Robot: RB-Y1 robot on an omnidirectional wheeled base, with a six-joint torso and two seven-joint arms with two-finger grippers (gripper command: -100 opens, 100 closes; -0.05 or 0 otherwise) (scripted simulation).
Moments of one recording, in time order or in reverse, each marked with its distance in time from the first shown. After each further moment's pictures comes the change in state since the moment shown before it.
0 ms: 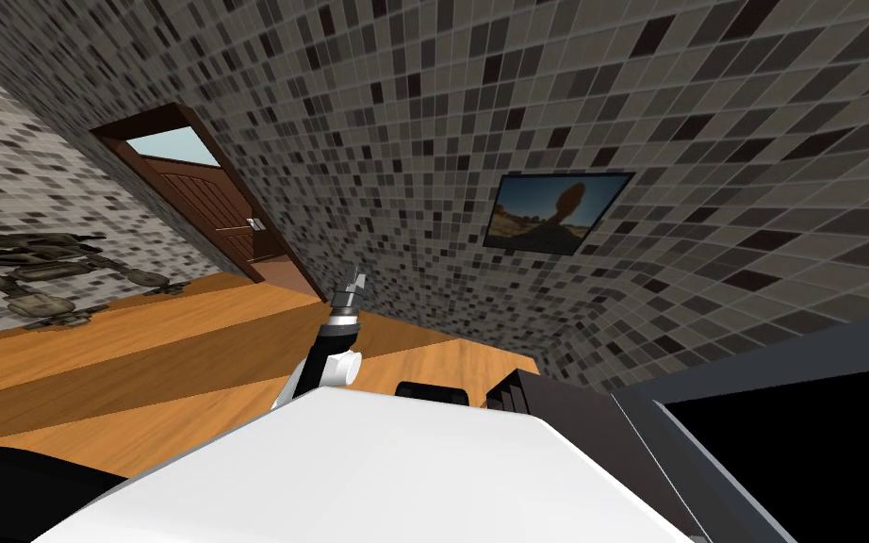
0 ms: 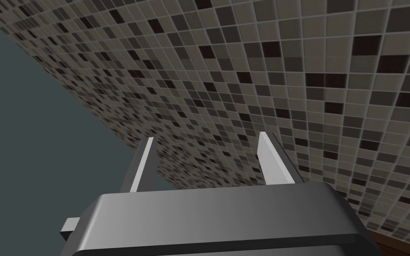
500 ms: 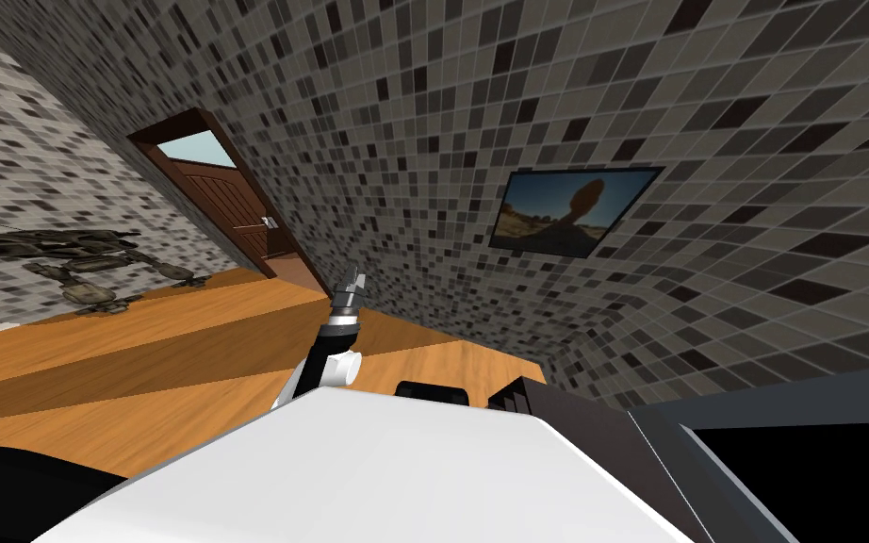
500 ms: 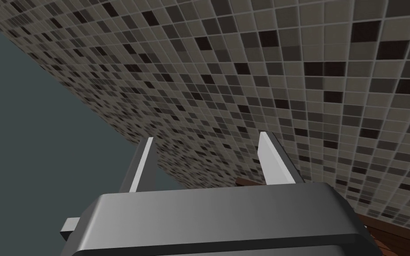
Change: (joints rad) left arm 0.000 0.000 0.000 0.000 0.000 0.000 0.000; right arm -0.030 0.006 0.018 0.045 0.016 0.002 0.005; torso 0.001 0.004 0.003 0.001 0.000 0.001
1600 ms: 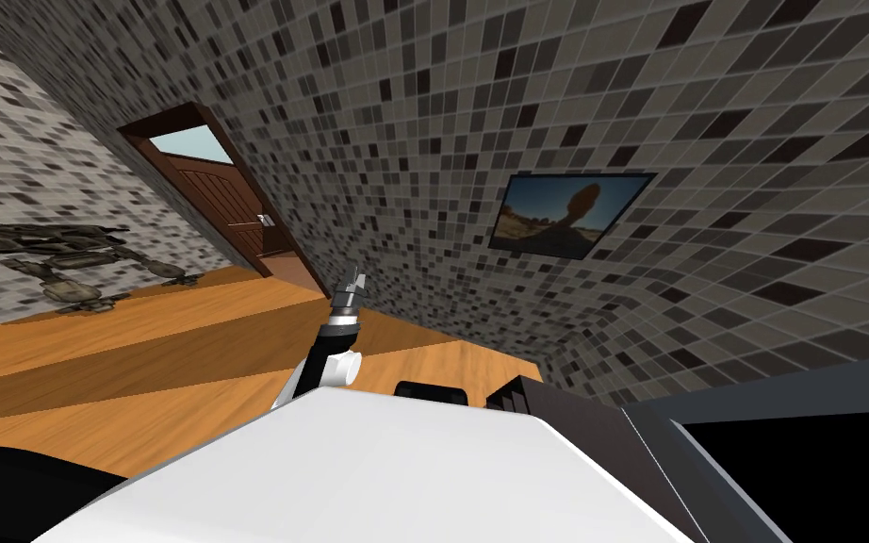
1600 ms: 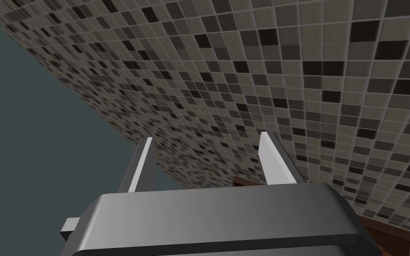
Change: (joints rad) left arm 0.000 0.000 0.000 0.000 0.000 0.000 0.000; right arm 0.000 -0.003 0.001 0.002 -0.002 -0.003 -0.001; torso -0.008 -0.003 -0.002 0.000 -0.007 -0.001
